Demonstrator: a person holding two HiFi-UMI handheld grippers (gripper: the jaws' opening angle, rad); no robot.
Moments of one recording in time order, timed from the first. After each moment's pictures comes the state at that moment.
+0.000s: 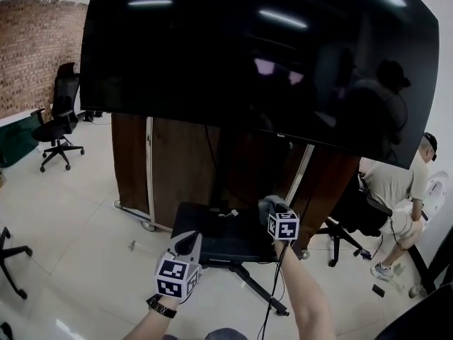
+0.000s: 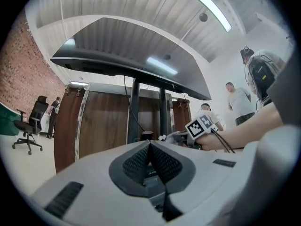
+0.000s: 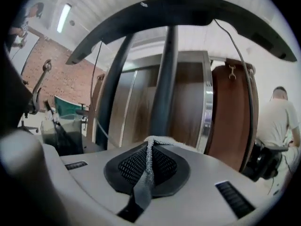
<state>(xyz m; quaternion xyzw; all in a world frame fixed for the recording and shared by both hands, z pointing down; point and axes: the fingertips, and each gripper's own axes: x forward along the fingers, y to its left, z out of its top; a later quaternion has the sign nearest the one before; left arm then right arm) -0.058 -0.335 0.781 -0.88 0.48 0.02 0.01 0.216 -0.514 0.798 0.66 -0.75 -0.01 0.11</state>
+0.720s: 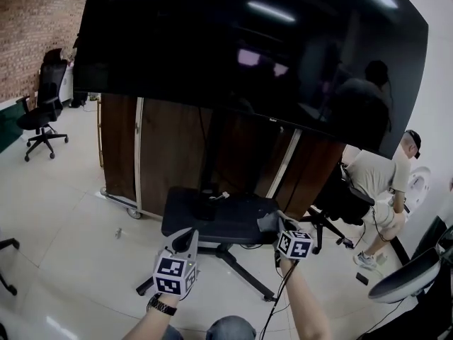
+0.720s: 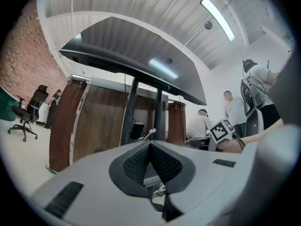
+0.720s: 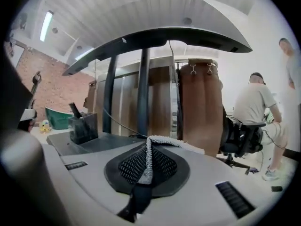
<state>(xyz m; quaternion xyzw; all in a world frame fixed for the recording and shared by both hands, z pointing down) -0.060 -0.300 0.814 -0.89 0.46 0.04 -0.02 0.256 -0.381 0.844 0.69 -0.72 0.05 0.06</state>
